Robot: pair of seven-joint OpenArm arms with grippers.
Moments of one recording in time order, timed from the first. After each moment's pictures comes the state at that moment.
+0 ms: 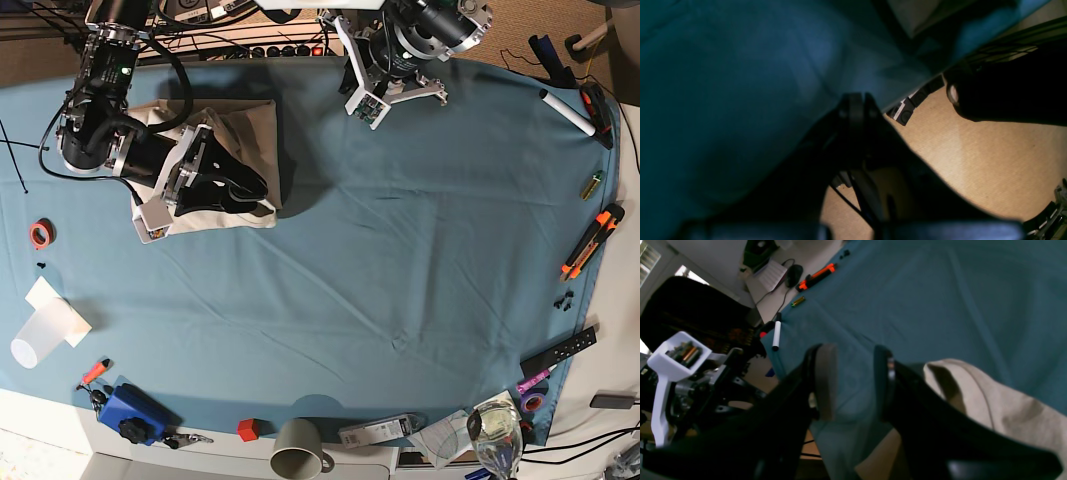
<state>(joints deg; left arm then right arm) 33.3 -3.8 24.3 132.8 -4.9 -10.6 63.2 -8.2 15.2 19.3 110.0 79.2 39.7 -79.3</state>
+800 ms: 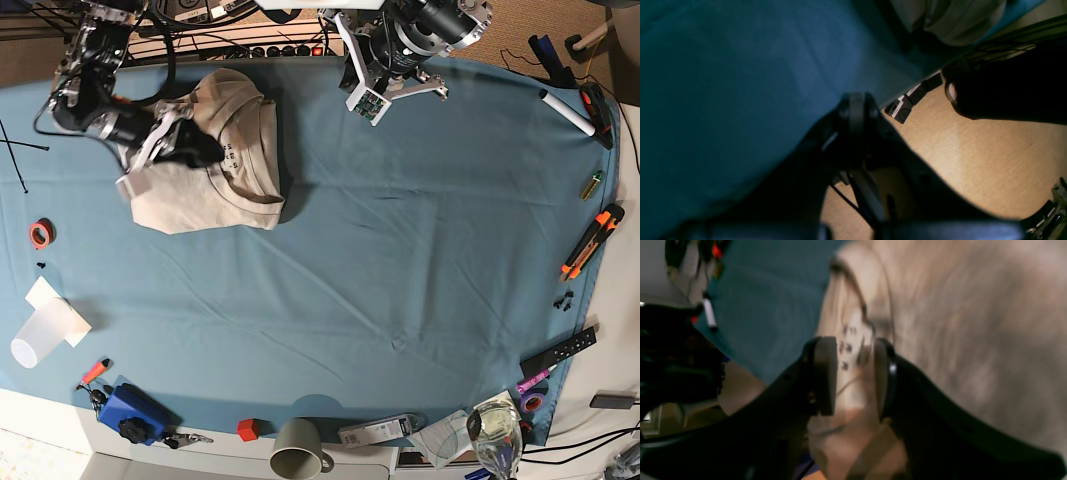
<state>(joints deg) 34.1 -3.8 24.3 132.8 -4.9 -10.6 63.0 -16.0 15.0 27.4 97.5 66.6 39.8 -78.4</state>
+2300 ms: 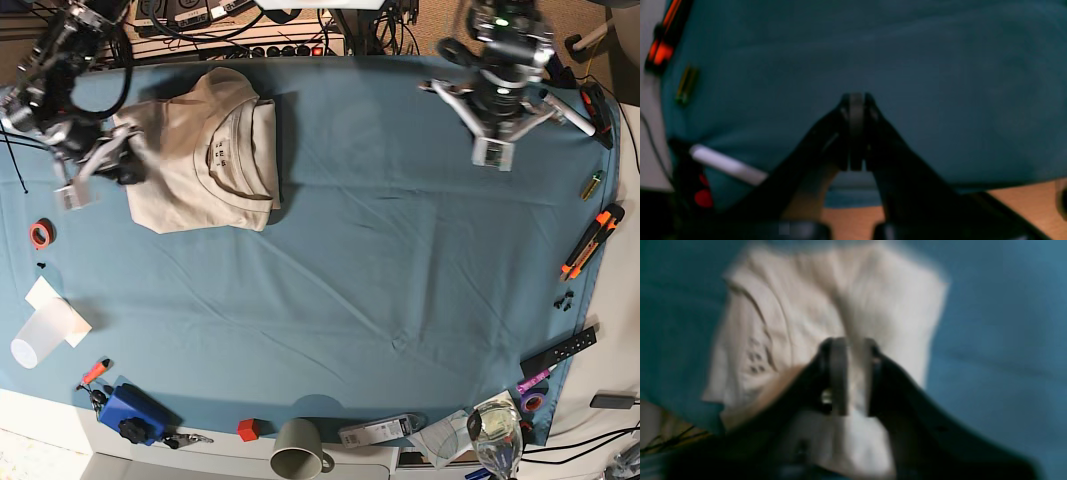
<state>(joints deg) 33.3 -3.5 -4.0 132.8 -0.3 -6.4 58.0 -12.3 17.1 42.8 107.6 55.1 39.8 -79.2</state>
